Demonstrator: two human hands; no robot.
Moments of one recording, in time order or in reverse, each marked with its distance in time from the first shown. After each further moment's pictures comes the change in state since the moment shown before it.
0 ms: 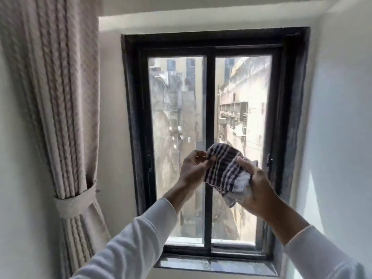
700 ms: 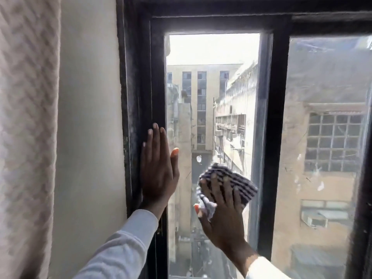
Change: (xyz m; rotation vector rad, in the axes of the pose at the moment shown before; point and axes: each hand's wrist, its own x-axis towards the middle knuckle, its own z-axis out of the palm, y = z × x) left_hand 0.309 -0.103 -0.215 1.177 0.720 0.781; right_hand 0.358 0.211 0.013 -1.952 0.318 -1.000
